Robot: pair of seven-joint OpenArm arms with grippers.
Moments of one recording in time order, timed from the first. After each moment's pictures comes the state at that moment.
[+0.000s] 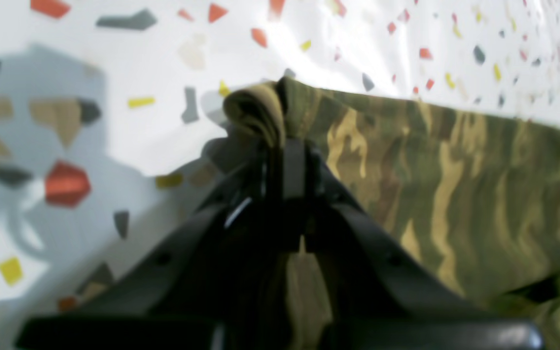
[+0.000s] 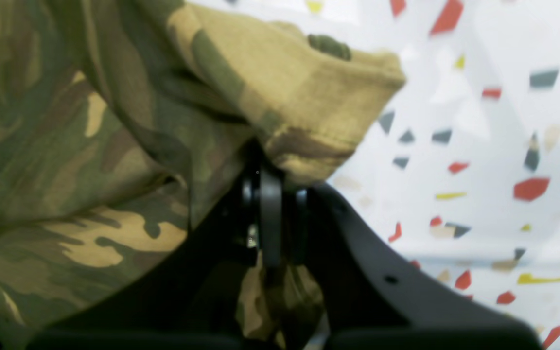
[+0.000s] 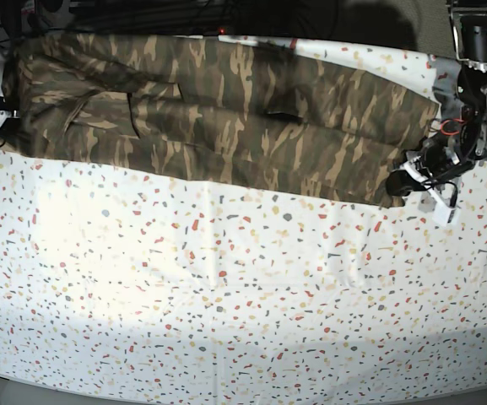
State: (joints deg) left arm -3.2 -19.9 -7.7 68.3 -38.6 -32.1 43.0; right arm -9.5 42.0 26.6 70.2 41.1 32.9 -62.5
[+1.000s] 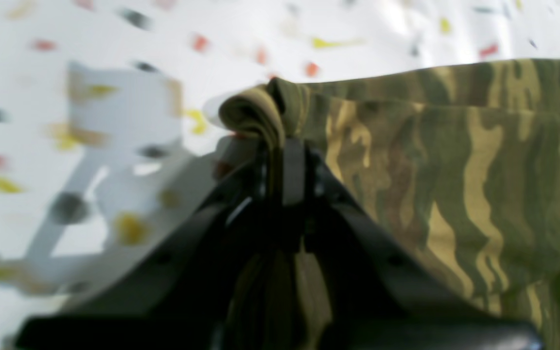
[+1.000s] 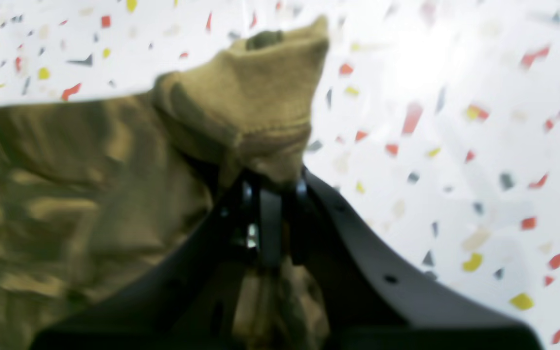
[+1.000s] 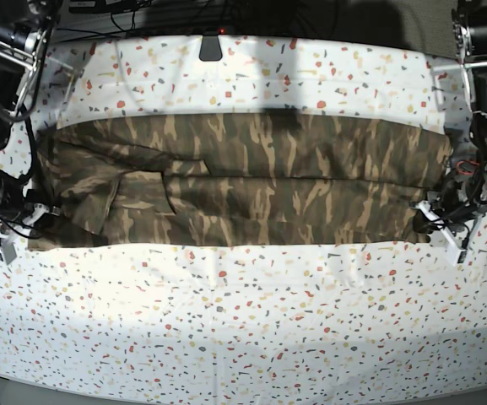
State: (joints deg) left arm -17.3 -22.0 -7.4 55.7 -23.5 -31.4 36.4; right arm 15.4 27.7 23.8 67.7 26.0 33.9 -55.7
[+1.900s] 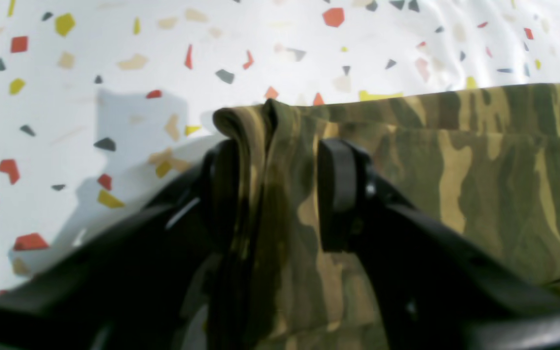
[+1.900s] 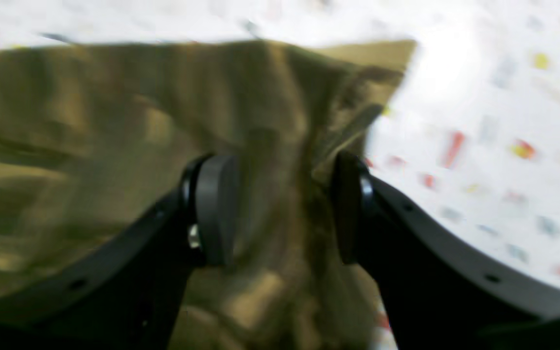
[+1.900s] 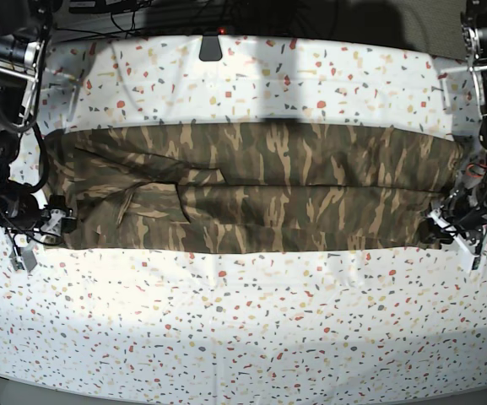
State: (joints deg) left arm -17.6 -24.1 -7.4 55.8 -24.6 -31.0 32.7; right arm 18.7 28.5 16.3 63.9 28.6 33.1 -53.9
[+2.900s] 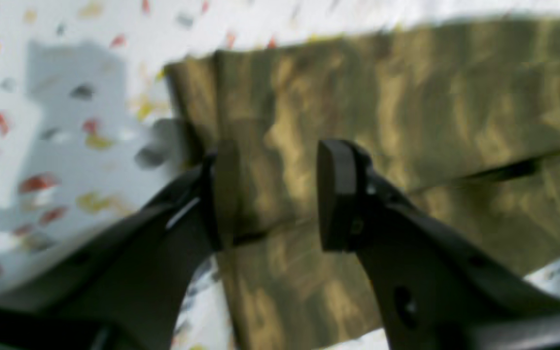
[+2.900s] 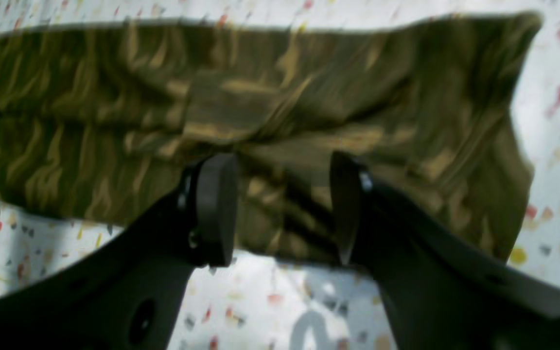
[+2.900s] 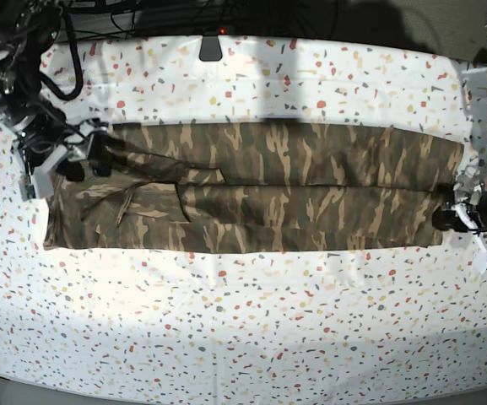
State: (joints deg) left arm -16.6 -31.0 -7.3 63.5 -40.4 -34.9 56.8; right arm -14.7 11.4 30.6 115.0 35.5 34.2 -60.4
